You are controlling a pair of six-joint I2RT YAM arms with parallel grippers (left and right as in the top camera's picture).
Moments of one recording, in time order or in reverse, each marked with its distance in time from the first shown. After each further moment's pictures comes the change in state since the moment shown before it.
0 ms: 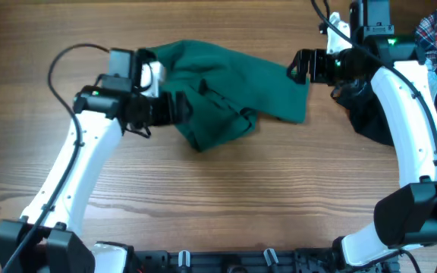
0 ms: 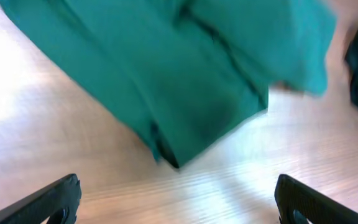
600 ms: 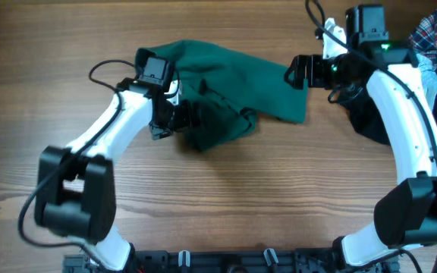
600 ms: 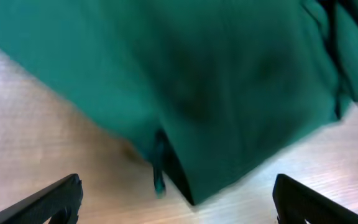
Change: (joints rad) left arm -0.066 0.315 -0.010 0.122 -0.009 -0.132; right arm 0.000 0.000 -0.094 0.088 -0.009 -0.023
